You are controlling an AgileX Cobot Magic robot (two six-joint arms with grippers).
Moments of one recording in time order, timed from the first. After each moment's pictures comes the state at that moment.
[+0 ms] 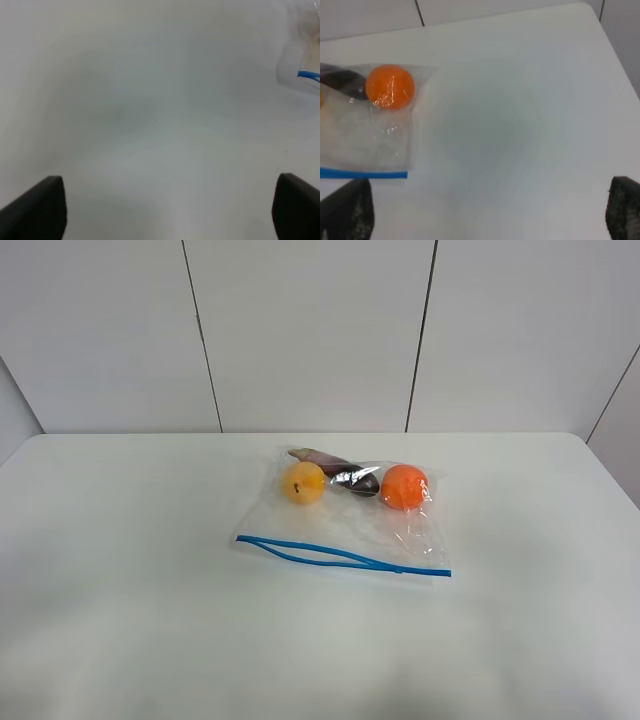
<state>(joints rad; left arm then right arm) -0.02 -0.01 -0.57 0.07 1.18 -0.12 -0.04 0.34 -0.62 -0.01 0.88 0.07</state>
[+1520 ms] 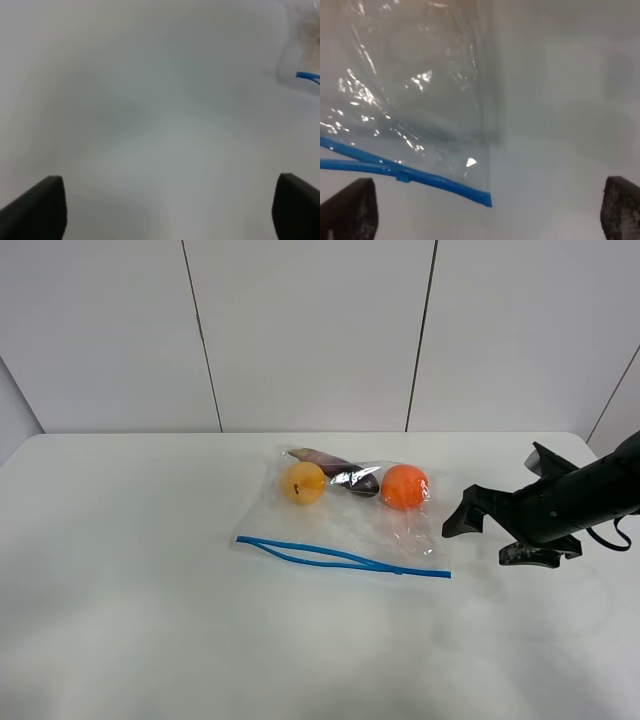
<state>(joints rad) -0.02 -0.01 -0.57 0.07 1.18 -0.12 -0.04 1.70 -0.78 0.87 0.53 -0.57</state>
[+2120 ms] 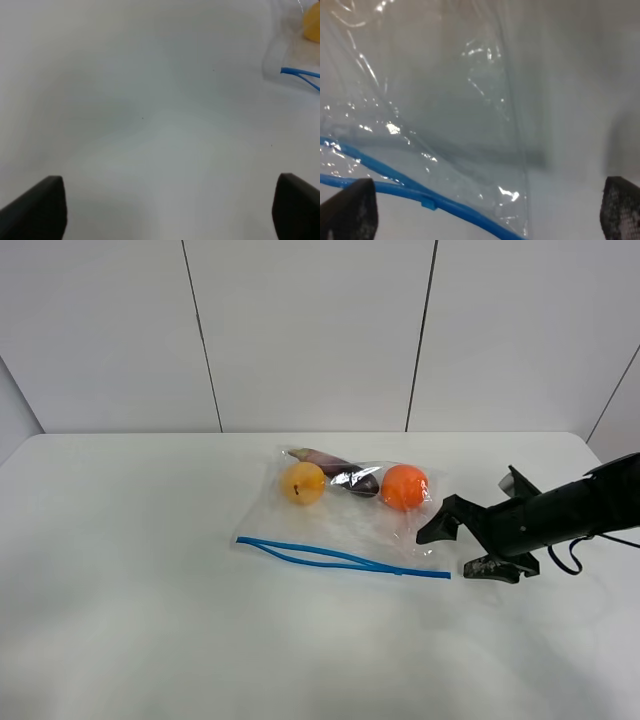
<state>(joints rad) -0.02 -0.01 -0.57 0.03 1.18 -0.09 -0.04 1.88 -0.78 1.25 0.58 -0.88</state>
